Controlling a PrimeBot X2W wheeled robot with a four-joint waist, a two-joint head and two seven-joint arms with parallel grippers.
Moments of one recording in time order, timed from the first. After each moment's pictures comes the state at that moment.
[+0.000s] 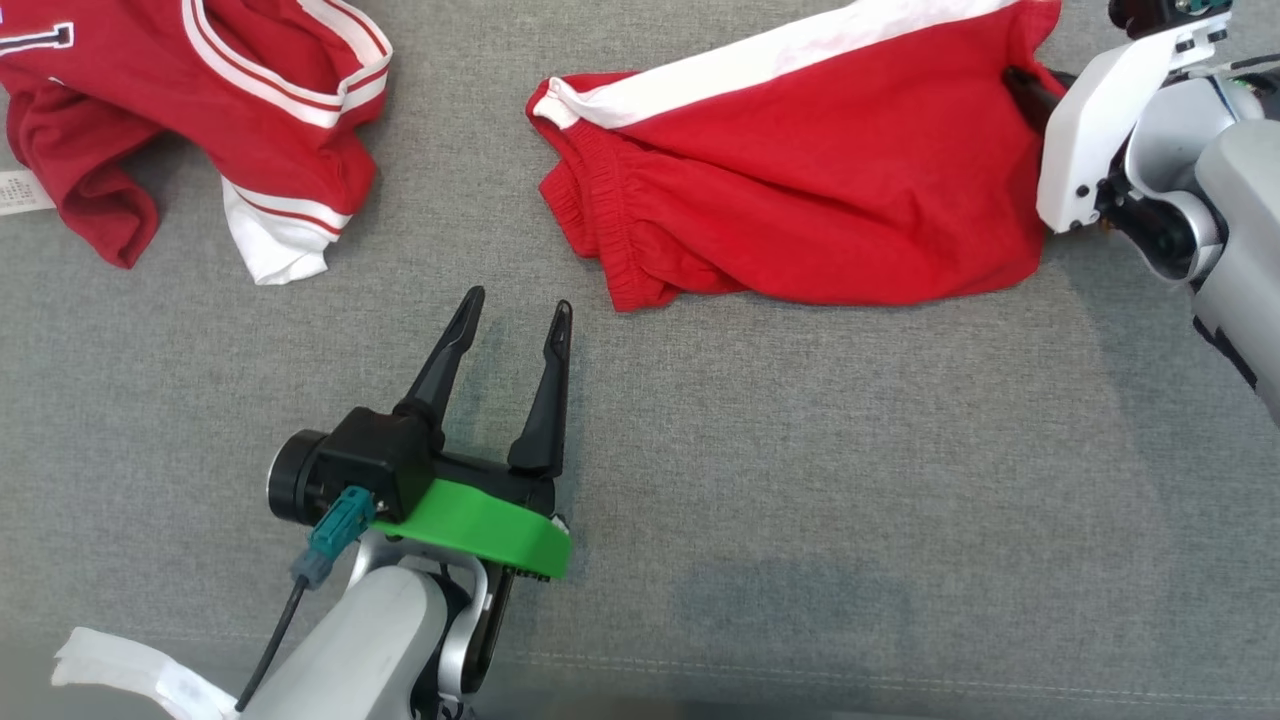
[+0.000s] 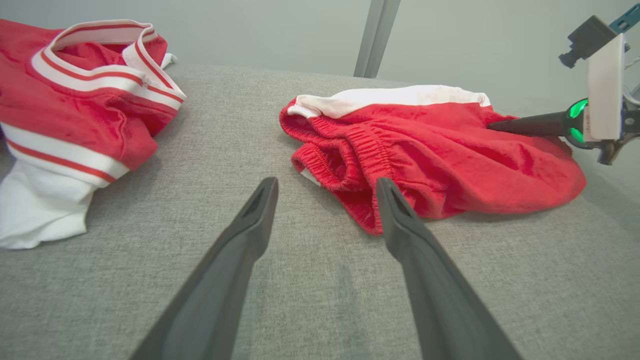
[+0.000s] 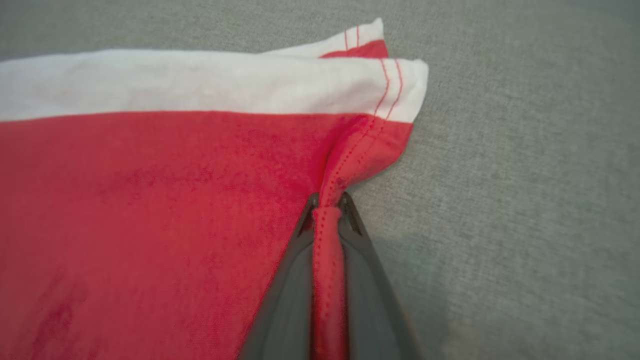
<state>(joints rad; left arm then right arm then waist) -0.39 0.27 -0.67 0.04 -0.57 0.24 -0.24 -1.18 -0.52 0.95 0.80 0.98 0.13 0.21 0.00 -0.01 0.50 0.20</state>
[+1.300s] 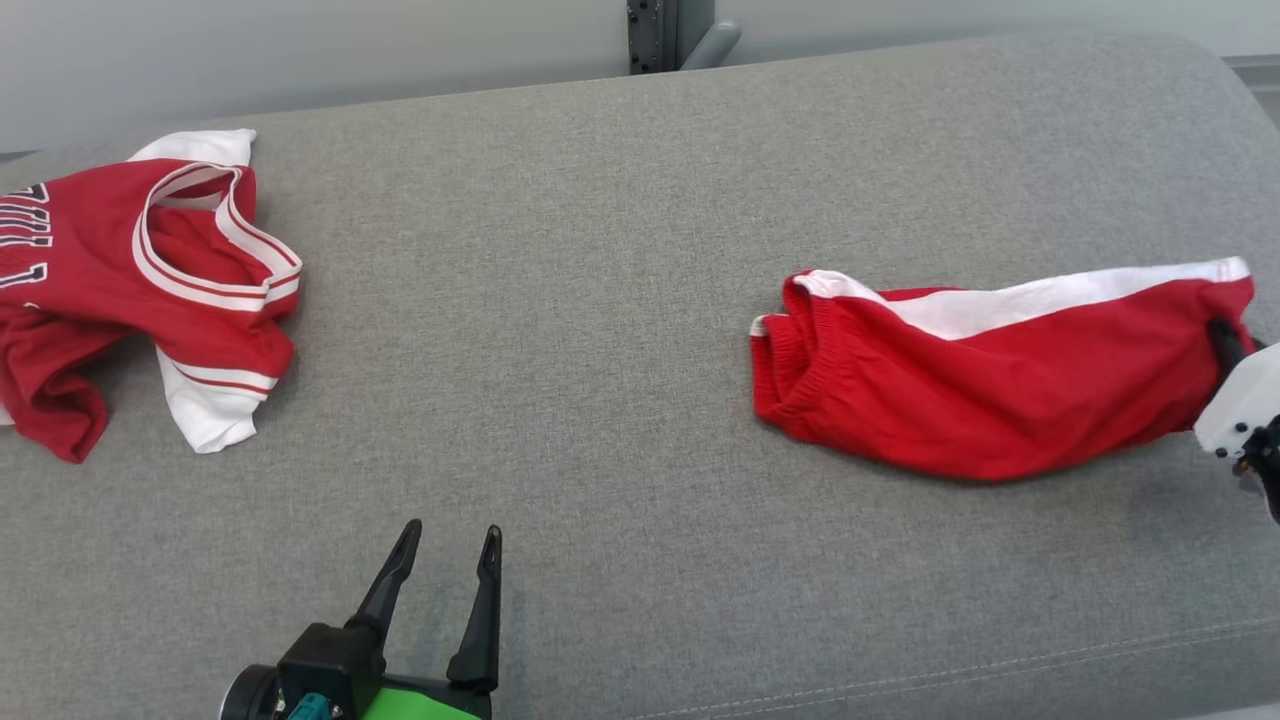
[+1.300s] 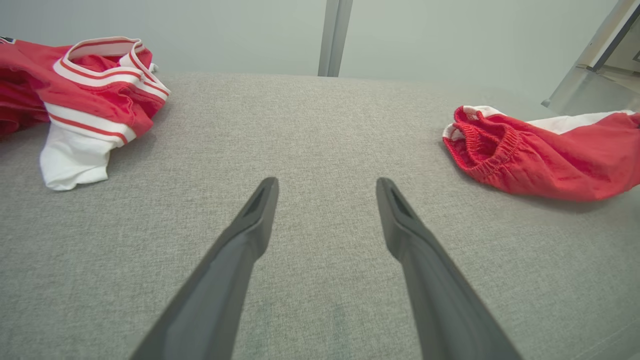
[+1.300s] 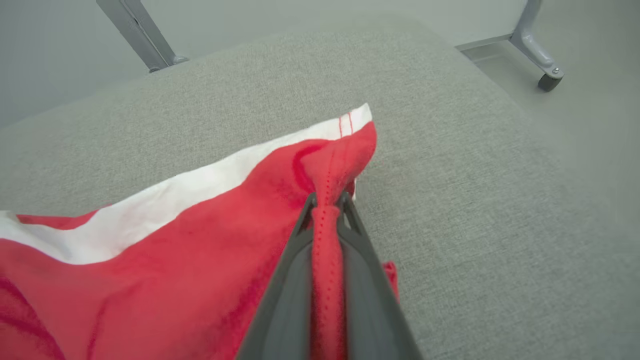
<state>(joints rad) 0.00 0.34 -0.57 0.01 -0.54 0.23 -0.26 -0.73 -0.60 0.74 1.02 1.18 0.13 -0.15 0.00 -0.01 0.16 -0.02</state>
